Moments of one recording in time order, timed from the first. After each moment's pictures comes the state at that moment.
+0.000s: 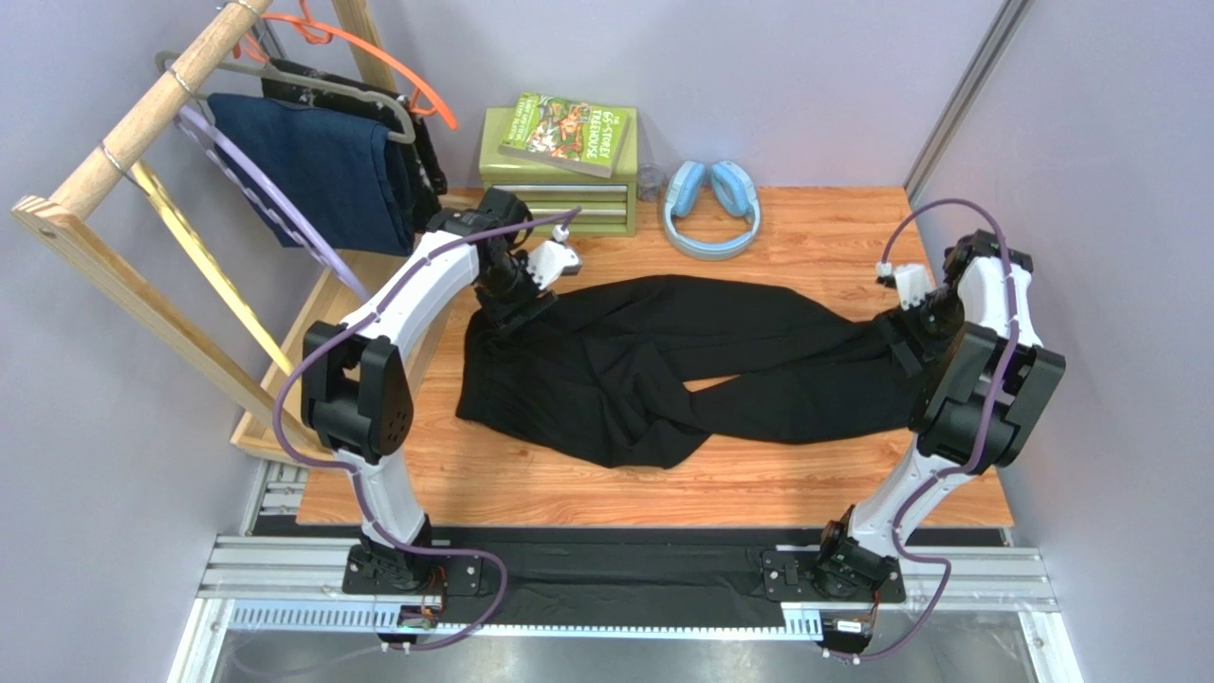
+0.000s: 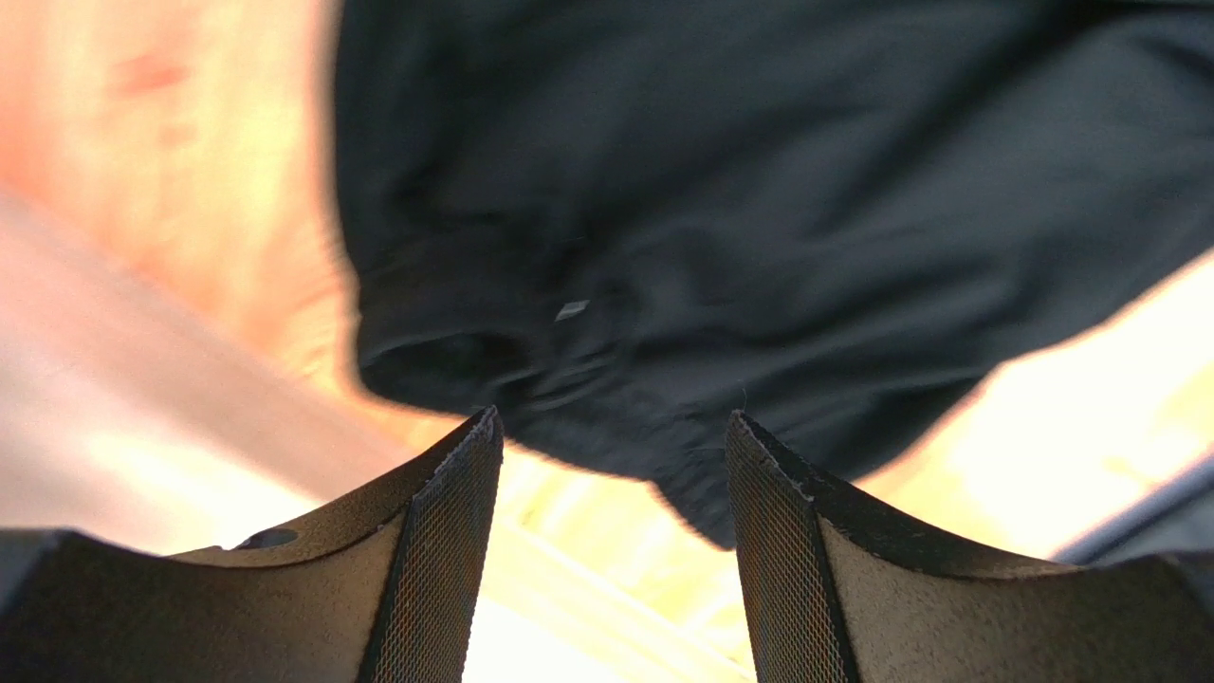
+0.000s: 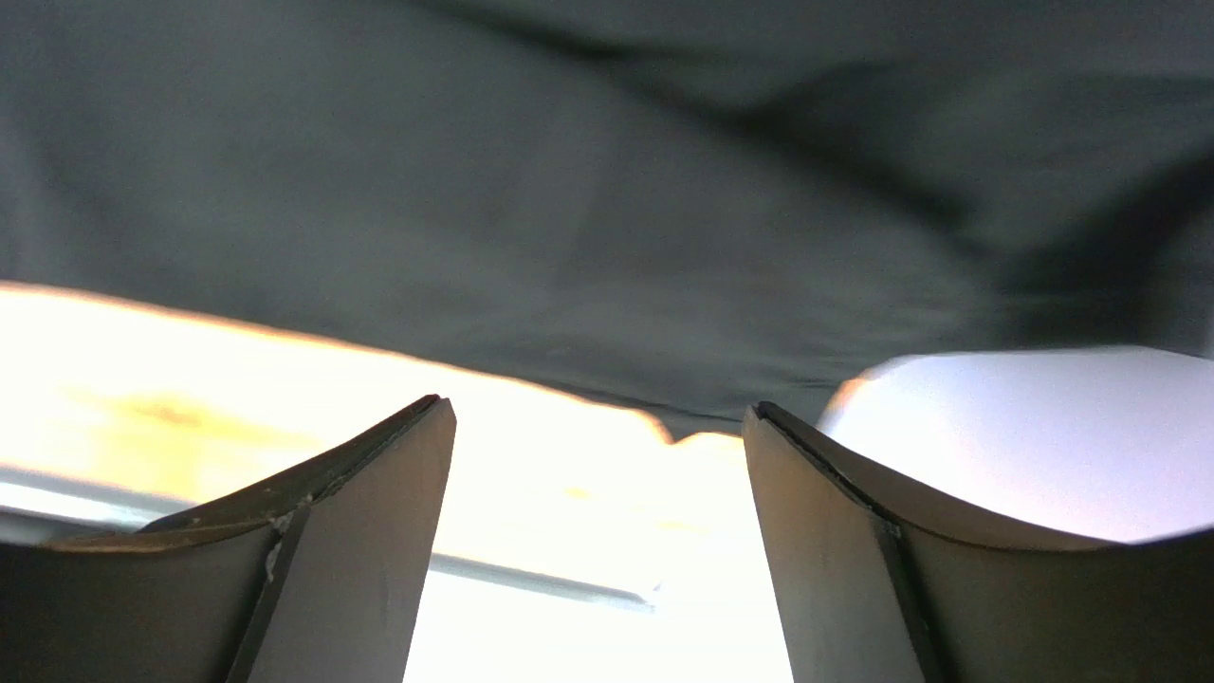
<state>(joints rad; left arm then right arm) -0.34 1.83 1.63 -1.07 0.18 0.66 -0.47 1.85 1.52 -1.11 -0.09 -0.86</state>
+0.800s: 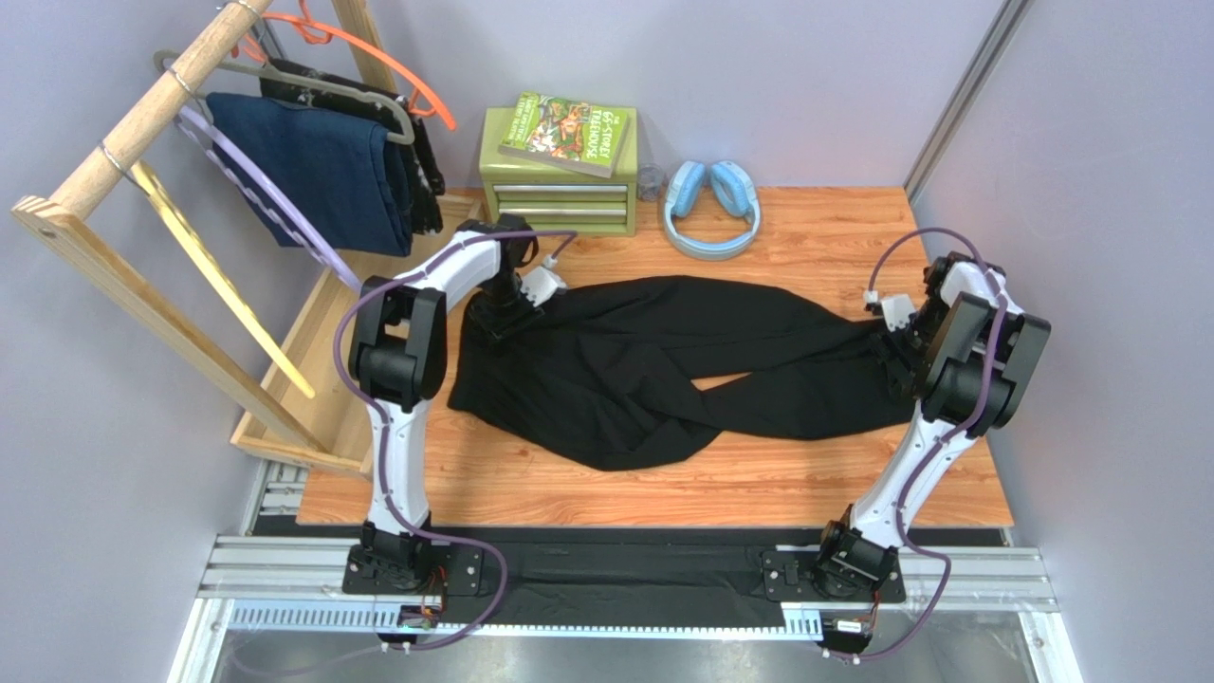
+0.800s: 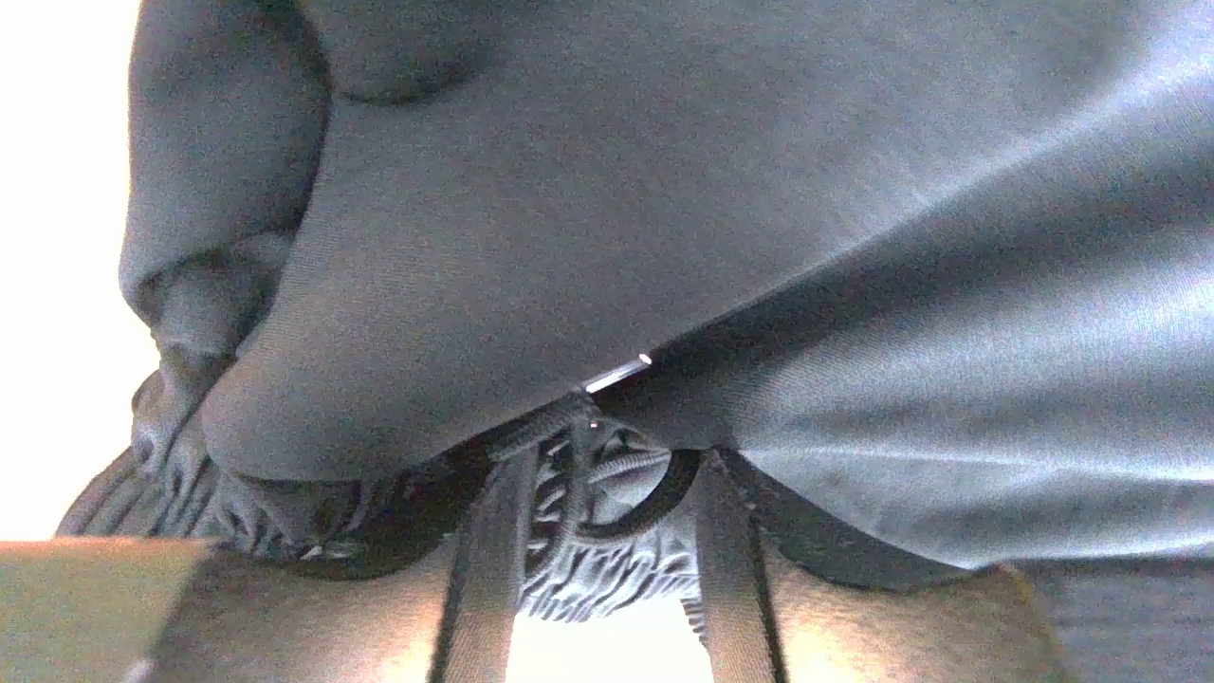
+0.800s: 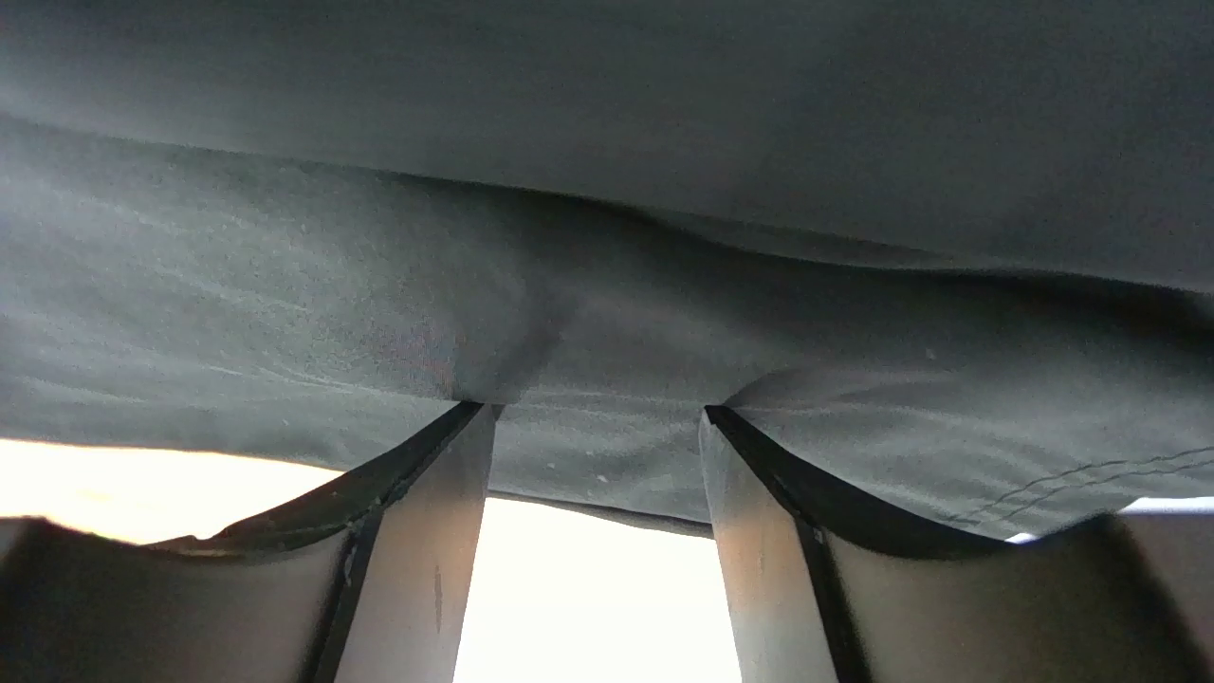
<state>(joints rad) -0.28 2.17 1.71 -1.06 -0.01 0.61 -0.47 2.09 1.54 -1.09 0.00 -0.83</state>
